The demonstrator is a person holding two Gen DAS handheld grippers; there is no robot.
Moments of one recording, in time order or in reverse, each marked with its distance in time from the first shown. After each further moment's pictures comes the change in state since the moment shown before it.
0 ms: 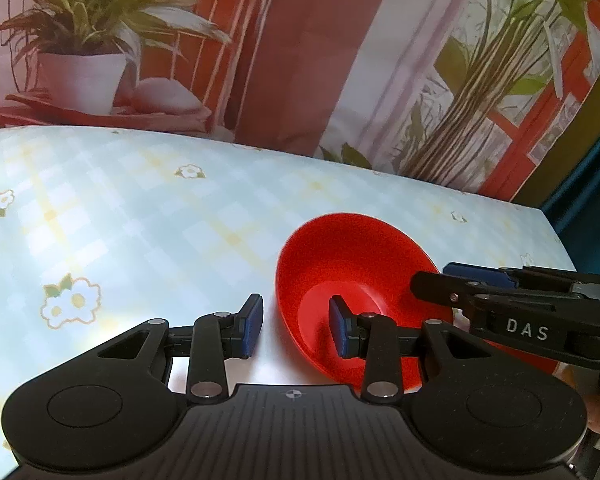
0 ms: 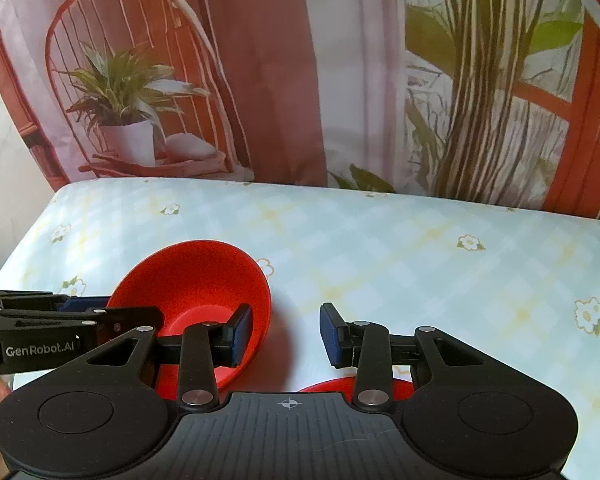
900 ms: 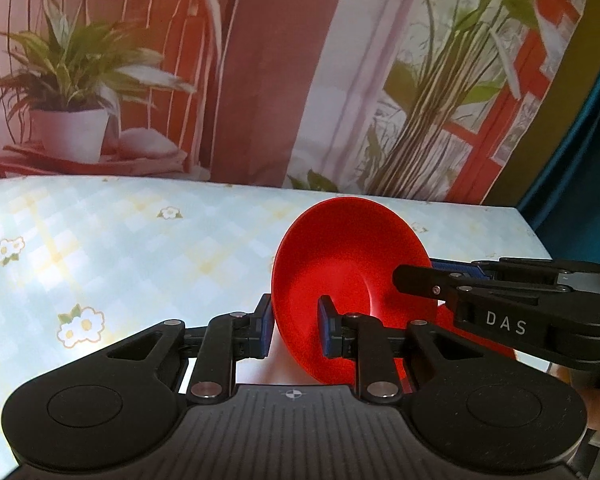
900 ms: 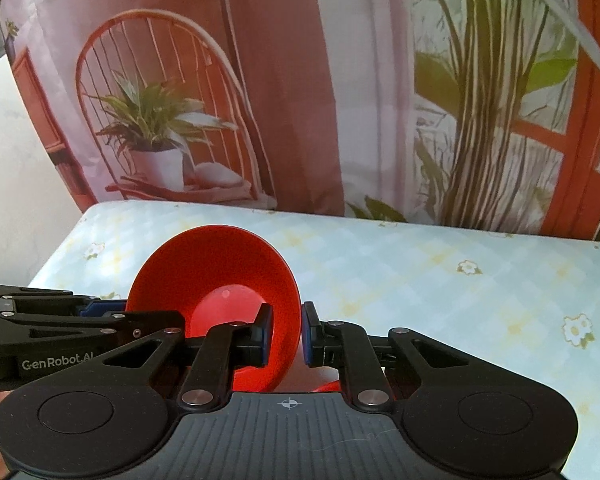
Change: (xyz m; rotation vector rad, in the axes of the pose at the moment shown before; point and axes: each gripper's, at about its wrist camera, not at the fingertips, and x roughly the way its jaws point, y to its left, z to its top) left arm -0.043 -0.033 0.006 0.094 -0.064 -0.007; right arm -0.045 0.007 0.007 -0.015 -0.072 0.049
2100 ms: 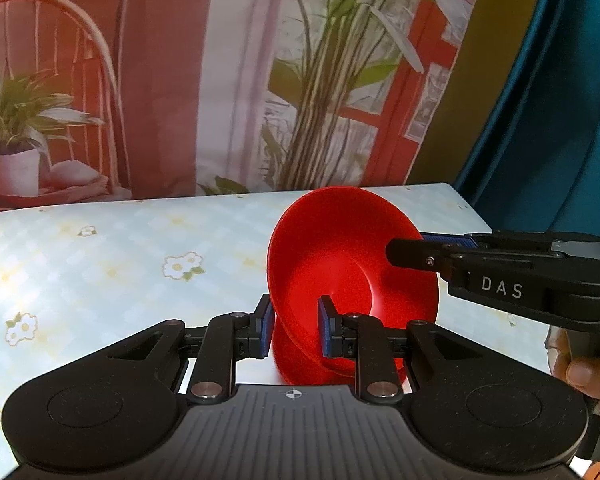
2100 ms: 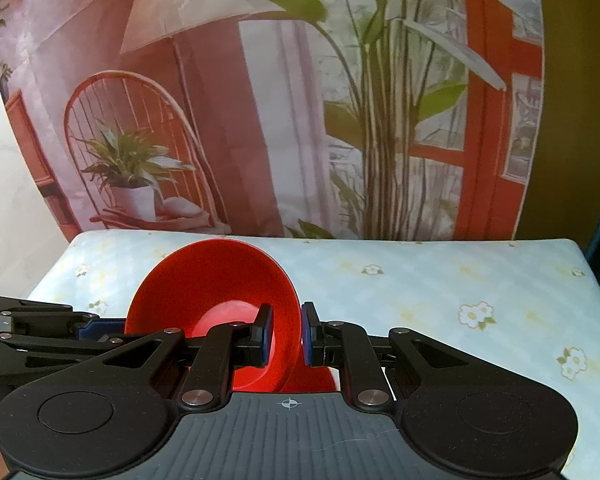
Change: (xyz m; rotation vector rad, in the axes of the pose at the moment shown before) left arm -0.025 -0.084 -0.019 0.135 -0.011 -0.093; right arm -0.095 -0.056 -0.023 0.040 -0.097 -0.068
